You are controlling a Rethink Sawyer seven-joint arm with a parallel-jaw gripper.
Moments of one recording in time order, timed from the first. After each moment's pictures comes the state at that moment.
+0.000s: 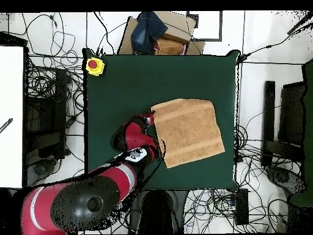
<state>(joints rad) 0.29 0.02 -0.39 1.51 0.45 -0.33 1.45</state>
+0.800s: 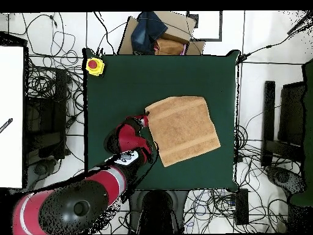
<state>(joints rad) 0.33 0.04 -0.40 1.52 0.49 -0.33 1.45</state>
